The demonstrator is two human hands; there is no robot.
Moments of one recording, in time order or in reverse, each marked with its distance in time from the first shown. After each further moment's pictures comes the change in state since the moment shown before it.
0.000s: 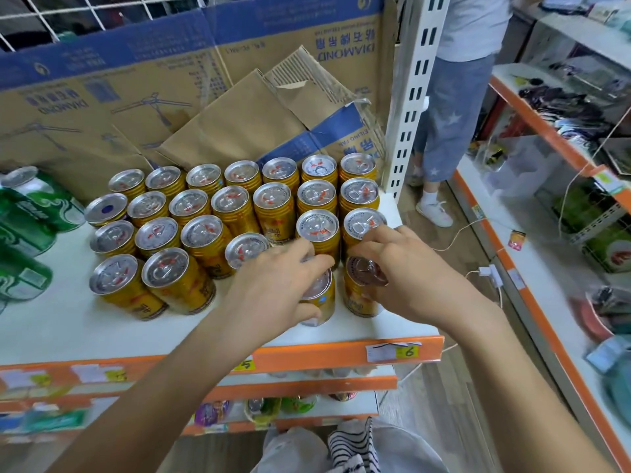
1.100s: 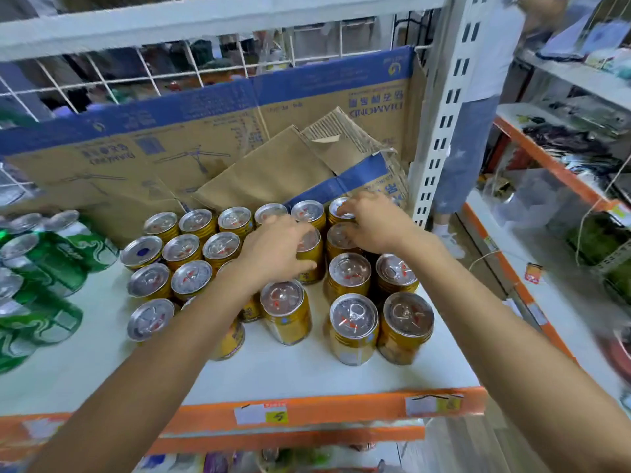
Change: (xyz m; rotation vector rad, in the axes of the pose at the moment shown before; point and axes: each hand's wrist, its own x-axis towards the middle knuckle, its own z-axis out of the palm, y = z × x) left_hand 0.076 -0.097 -0.008 -0.067 0.024 -0.216; right_hand 0.137 0.007 -0.023 -0.017 0.172 0.040
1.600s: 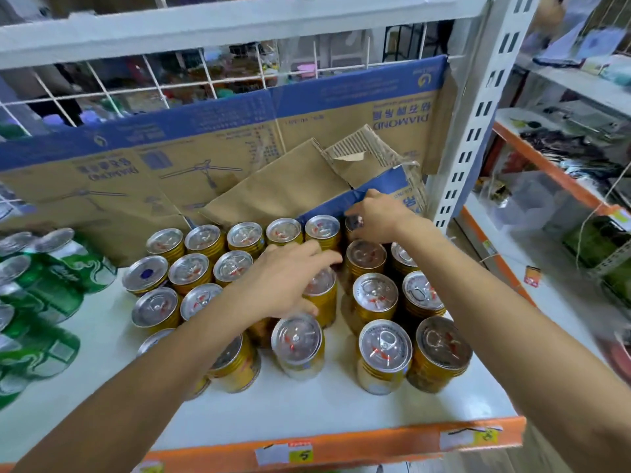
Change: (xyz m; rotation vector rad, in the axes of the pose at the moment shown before) left_hand -0.006 -0.025 -0.009 0.098 -0.123 0.310; right_hand 0.064 0.005 0.009 -0.090 -0.171 0.125
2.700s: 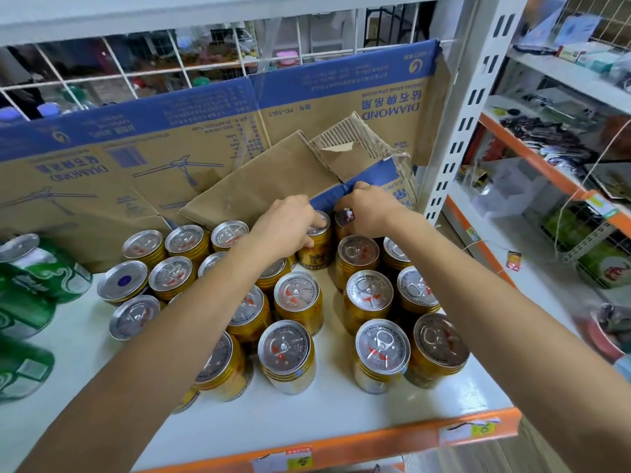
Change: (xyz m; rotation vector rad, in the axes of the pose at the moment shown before) left_hand 0.079 -0.031 -0.007 0.038 0.077 -0.099; right_hand 0.002 -0.003 -0.003 0.048 0.027 0.011
